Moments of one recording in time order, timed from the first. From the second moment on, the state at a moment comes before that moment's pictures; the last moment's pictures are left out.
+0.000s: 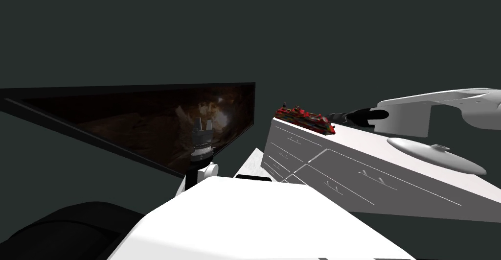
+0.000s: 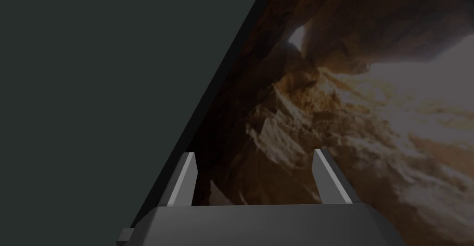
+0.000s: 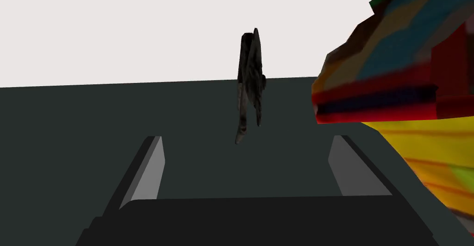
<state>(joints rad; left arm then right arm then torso) 0.53 0.04 -0.02 -2.29 0.09 -0.62 -0.10 0.50 -2.30 0.09 -1.71 -0.77 0.27 -0.26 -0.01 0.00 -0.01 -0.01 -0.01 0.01</state>
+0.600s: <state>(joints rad) 0.53 0.04 -0.02 -2.29 0.09 -0.62 -0.10 0.43 -2.33 0.26 -1.65 -0.72 0.15 -0.33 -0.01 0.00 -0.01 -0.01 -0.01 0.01</state>
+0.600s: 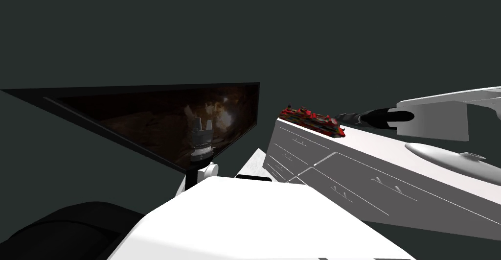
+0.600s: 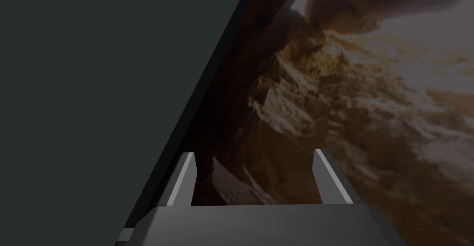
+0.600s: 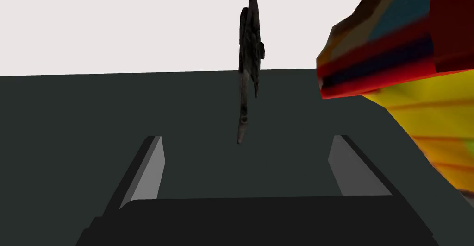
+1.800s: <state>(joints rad) 0.53 0.05 -0.04 -2.28 0.09 -0.61 -0.09 0.22 -2.37 0.67 -1.56 -0.60 -0.05 -0.48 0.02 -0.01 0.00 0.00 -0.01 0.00</state>
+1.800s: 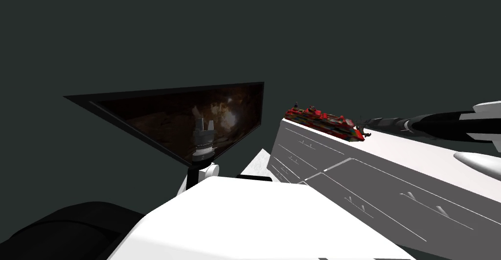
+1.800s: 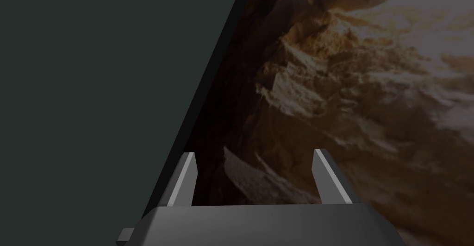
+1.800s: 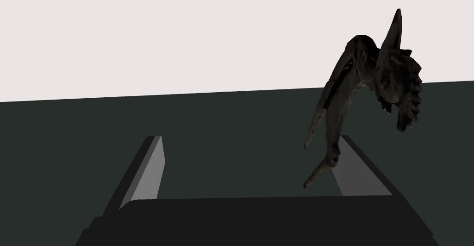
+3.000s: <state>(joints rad) 0.53 0.06 -0.06 -2.27 0.08 -0.61 -0.09 0.08 -2.38 0.98 -1.53 -0.53 -0.19 -0.55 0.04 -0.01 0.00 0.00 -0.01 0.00</state>
